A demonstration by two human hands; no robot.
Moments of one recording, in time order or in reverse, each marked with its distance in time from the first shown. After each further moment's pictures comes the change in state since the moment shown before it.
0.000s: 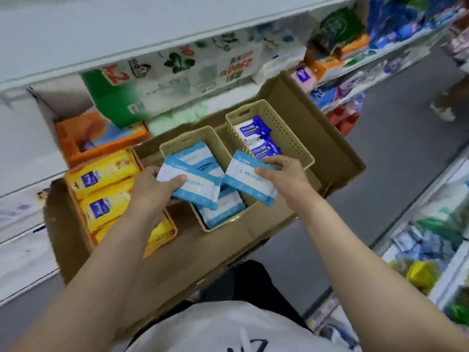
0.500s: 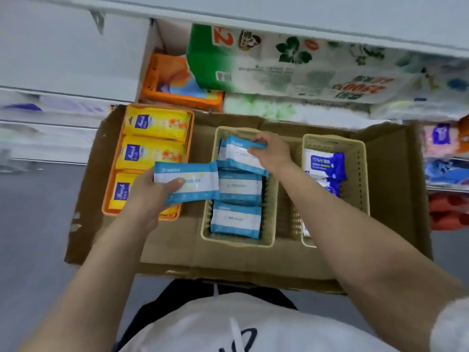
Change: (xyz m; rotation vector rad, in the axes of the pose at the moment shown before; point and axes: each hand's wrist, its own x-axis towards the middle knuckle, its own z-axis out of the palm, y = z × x) left_hand 0.006 -0.045 0.005 -0.354 0.480 -0.228; right_hand 0.168 -0.041 0.144 -0.571 -0.627 -0.448
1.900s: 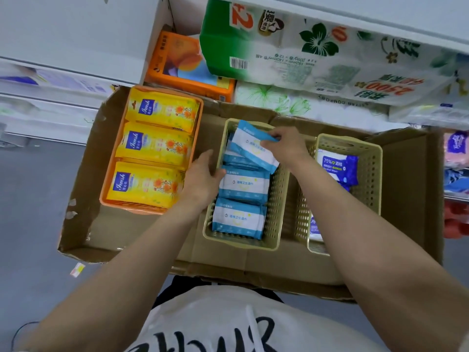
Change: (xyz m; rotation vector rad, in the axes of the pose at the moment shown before) left_hand 0.039 -0.025 0.068 0.597 -0.063 0.272; right_hand 0.020 -0.002 -0.005 -0.103 -0.056 0.073
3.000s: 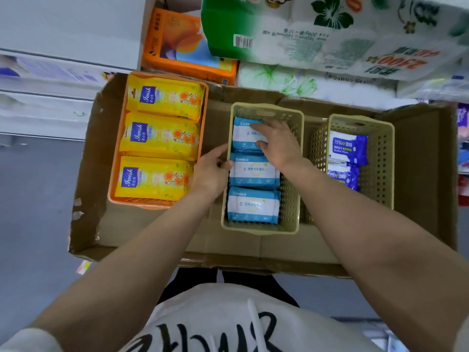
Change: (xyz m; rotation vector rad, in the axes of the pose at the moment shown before) left_hand 0.018 -0.028 0.006 -0.144 -0.096 -0.063; right_hand 0.000 0.023 0.057 -0.527 0.026 -0.280
